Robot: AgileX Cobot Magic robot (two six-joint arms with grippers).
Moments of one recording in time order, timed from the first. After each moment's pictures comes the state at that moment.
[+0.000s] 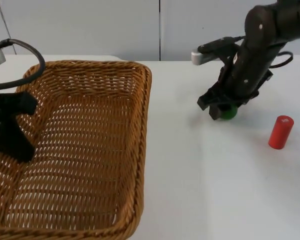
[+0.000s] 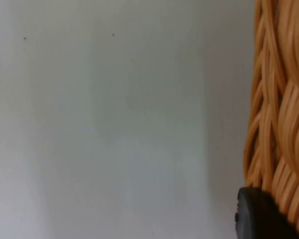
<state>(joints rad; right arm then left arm) 0.36 2.37 -1.76 -0.04 0.68 -0.14 0.01 1.57 -0.75 -0.66 0.74 0.52</state>
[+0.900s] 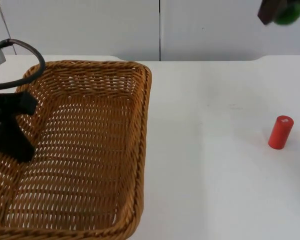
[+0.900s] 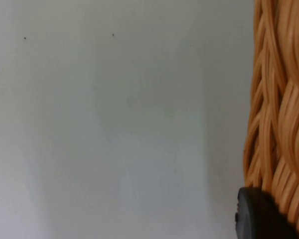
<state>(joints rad) 0.36 1.76 -1.58 -0.02 0.96 -0.14 0.01 1.57 -0.75 -0.66 0.74 0.52</state>
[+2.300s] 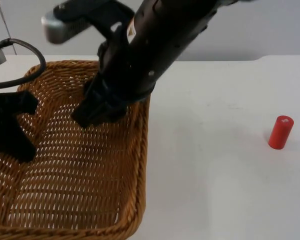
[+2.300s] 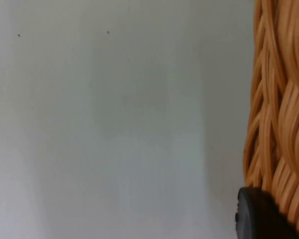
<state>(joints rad) 0.86 2.02 -1.54 0.03 0.54 -0.19 0.01 1.57 -0.75 -0.67 0.75 0.52</state>
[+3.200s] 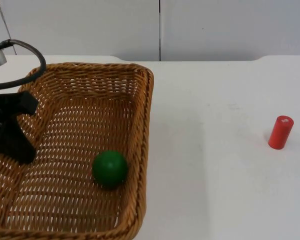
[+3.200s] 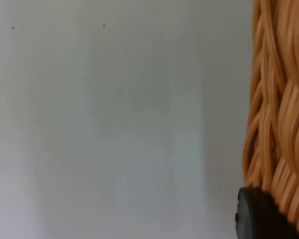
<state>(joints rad) 0.86 1.49 -1.51 -0.02 0.83 -0.13 0.01 1.57 -0.75 -0.67 0.76 0.52</state>
